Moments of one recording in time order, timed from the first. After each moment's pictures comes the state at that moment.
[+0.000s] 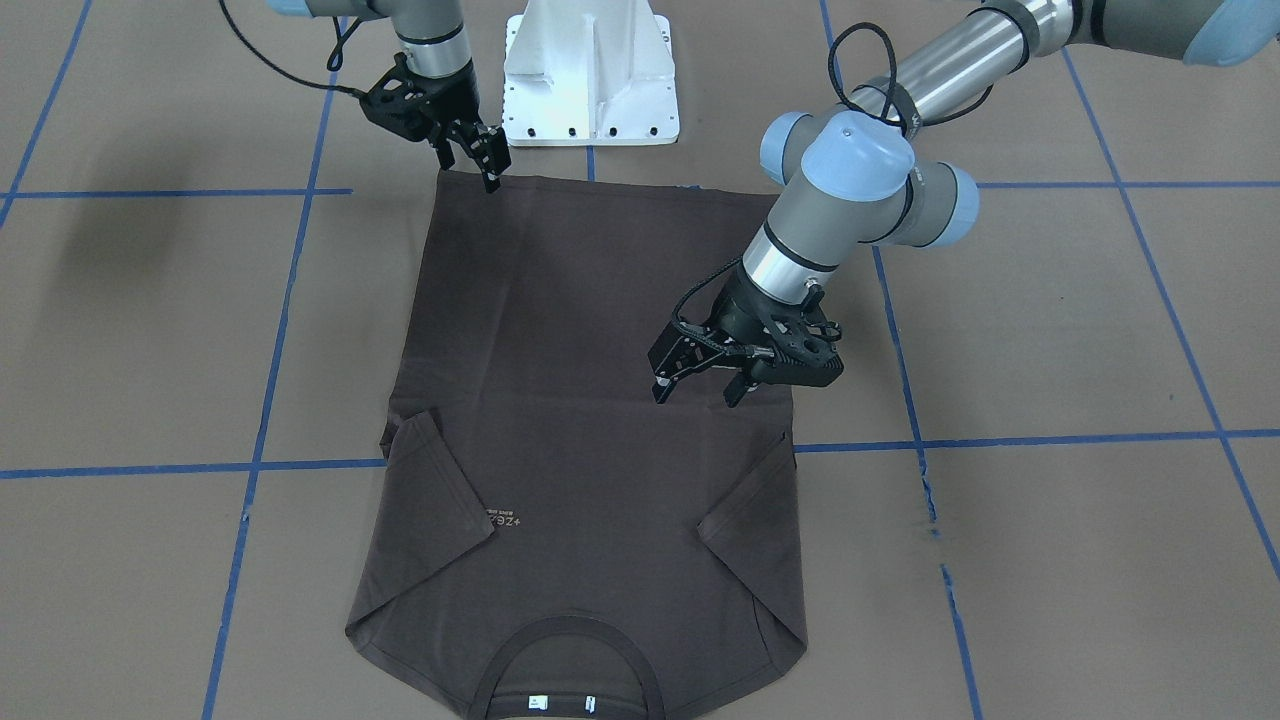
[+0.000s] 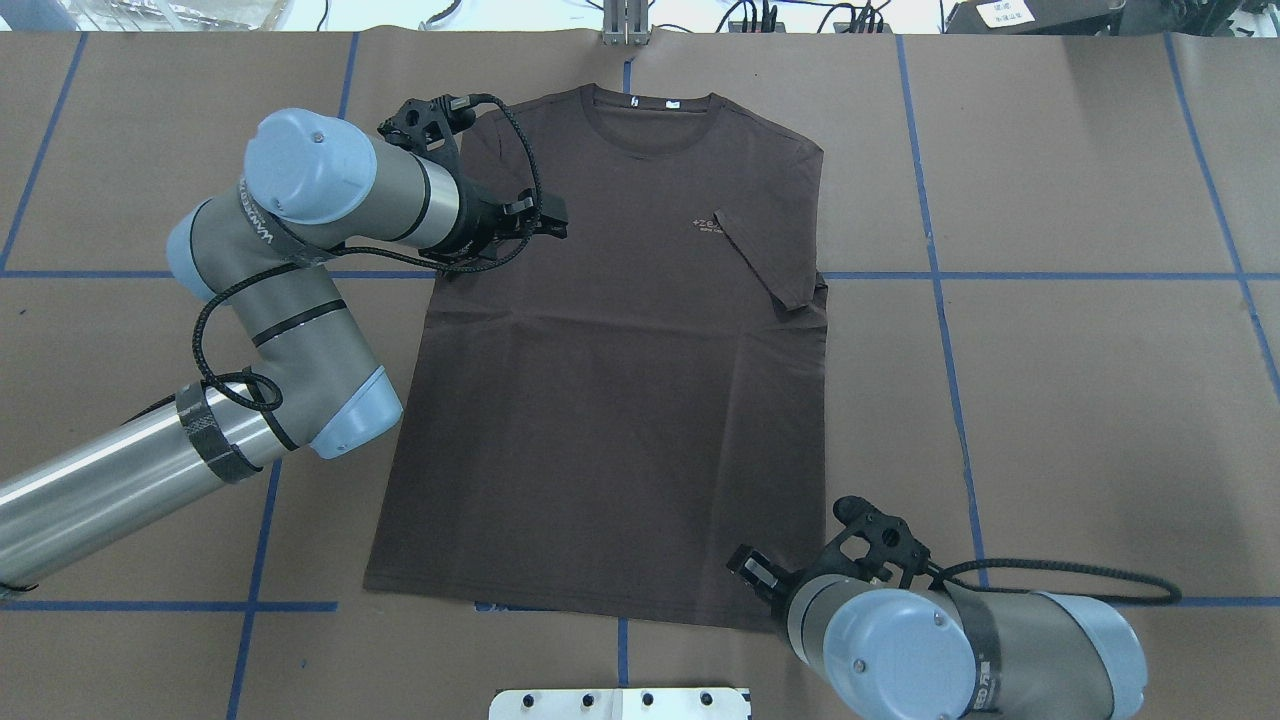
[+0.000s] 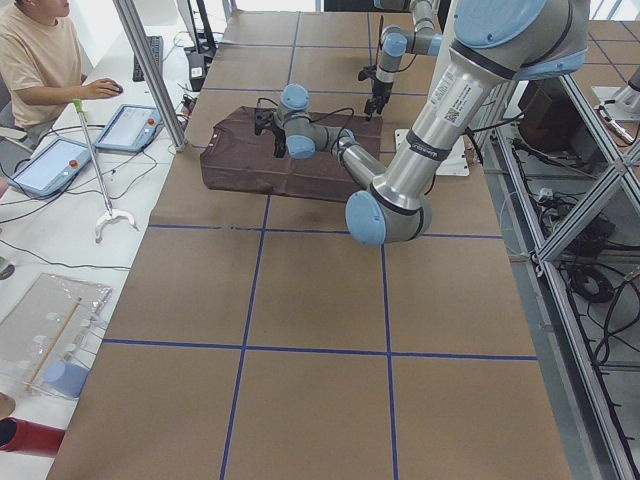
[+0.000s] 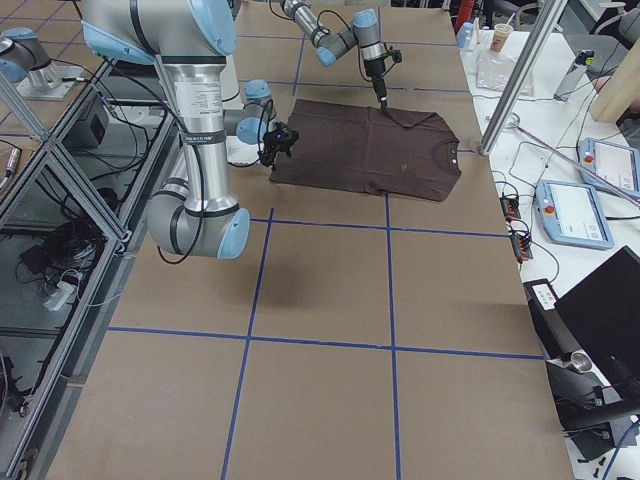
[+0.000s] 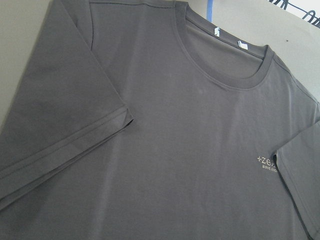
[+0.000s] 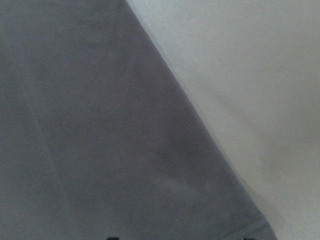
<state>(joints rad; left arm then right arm) -0.70 -2.21 -1.47 -2.24 -1.88 -1.40 0.07 -1.32 2.08 -1.52 1.45 2.24</state>
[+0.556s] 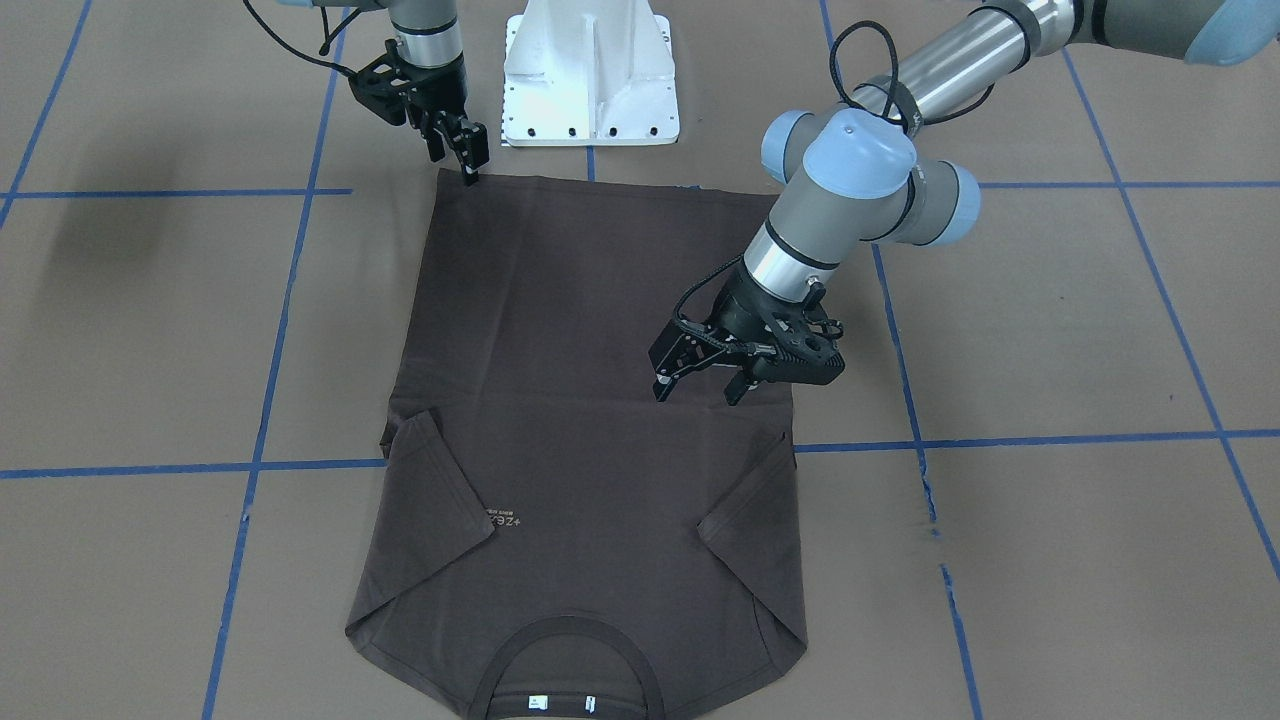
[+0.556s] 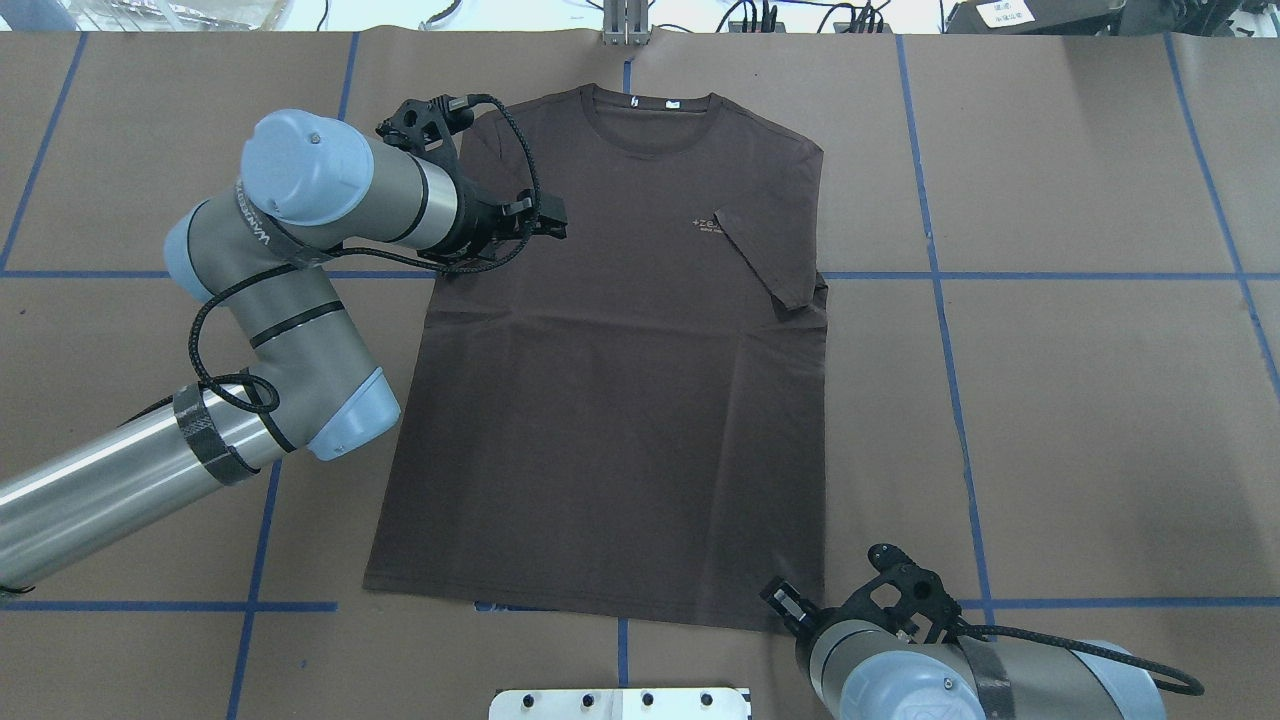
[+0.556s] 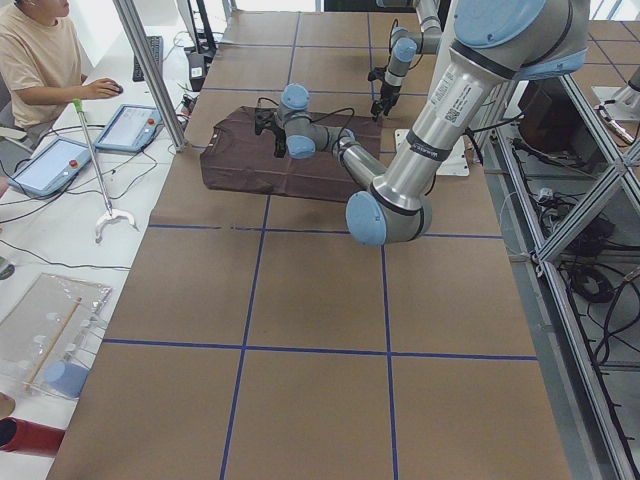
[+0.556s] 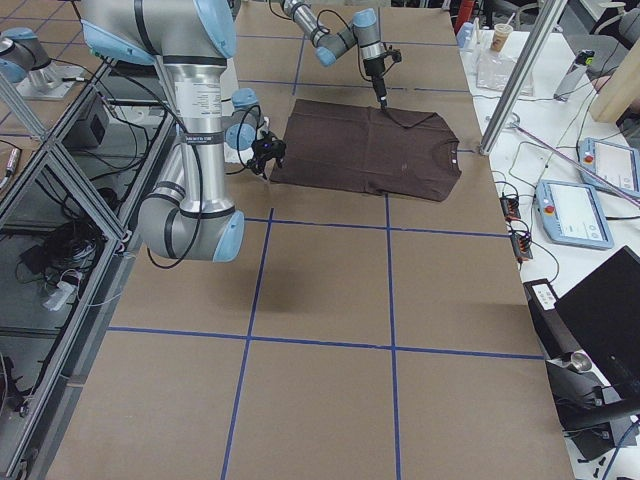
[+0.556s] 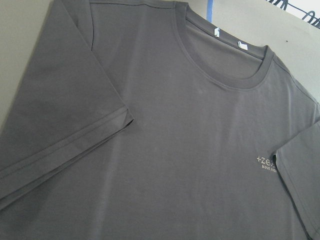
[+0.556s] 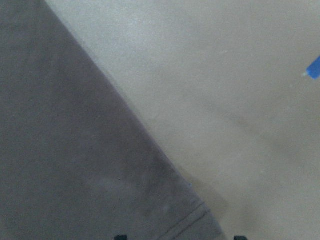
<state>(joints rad) -0.70 -2.21 -1.48 -2.24 -1.88 -1.40 0.01 -1.39 2.08 -1.53 1.39 2.36</state>
